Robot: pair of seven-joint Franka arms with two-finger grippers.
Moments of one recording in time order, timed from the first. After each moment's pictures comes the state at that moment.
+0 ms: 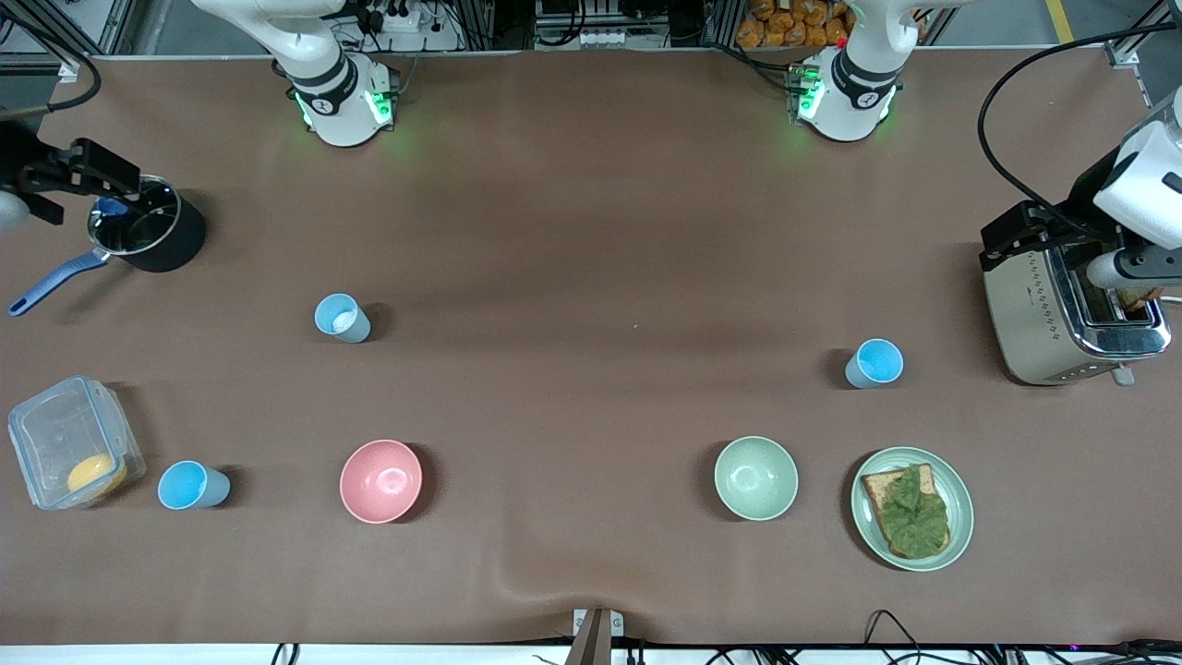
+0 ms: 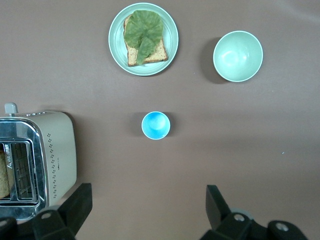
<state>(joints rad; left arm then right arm) 0.02 0.07 -0.13 -1.48 0.01 1.57 -0.12 -0.01 0.00 0.02 -1.45 0.01 1.39 -0.10</state>
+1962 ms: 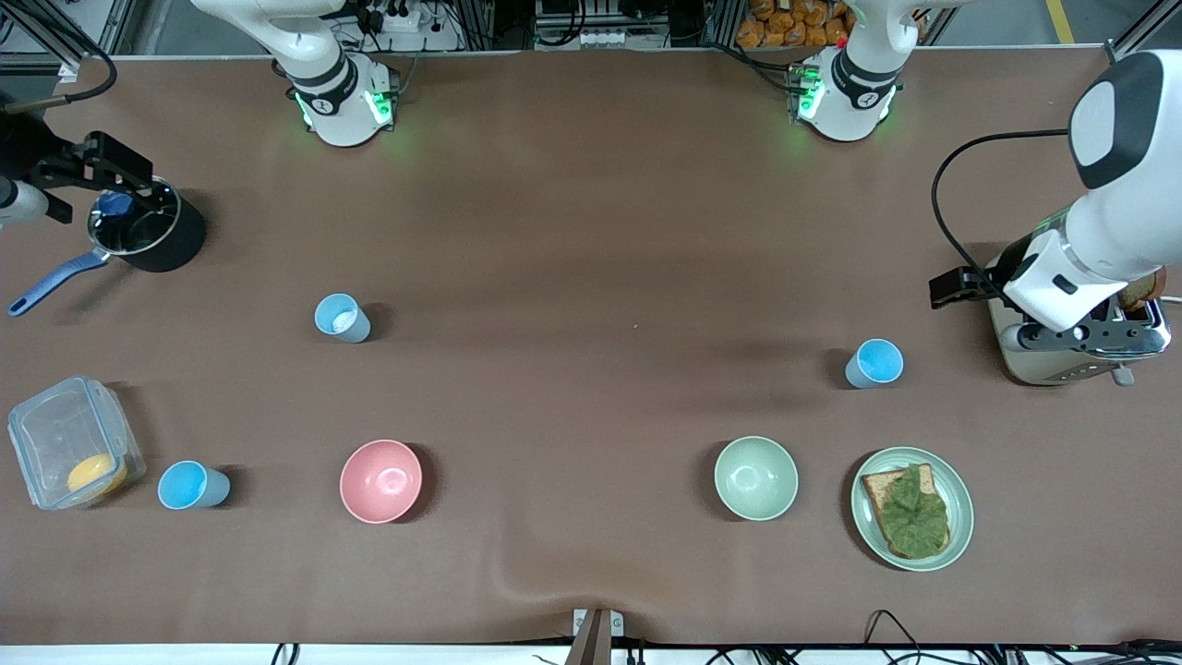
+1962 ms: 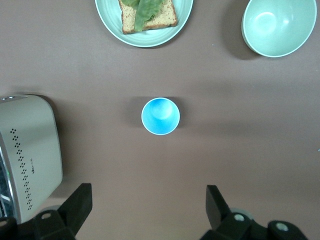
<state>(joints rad) 0.03 0.13 -0.13 -1.72 0.01 1.75 -0.12 0.01 0.00 0.03 -1.44 0.00 1.38 -0.10</state>
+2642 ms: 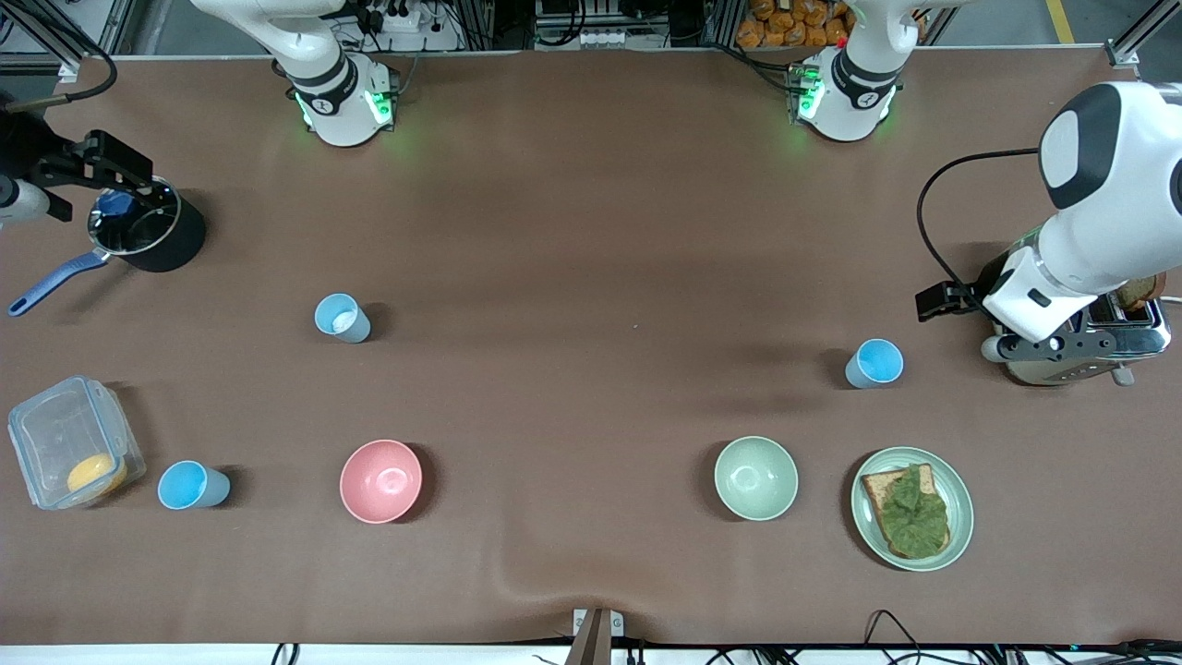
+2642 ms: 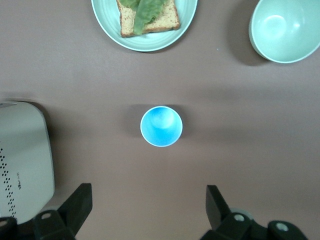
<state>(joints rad) 0.04 0.13 -0.13 -1.82 0.01 1.88 -0.12 0.01 0.00 0.03 -1.44 0.00 1.38 -0.10</state>
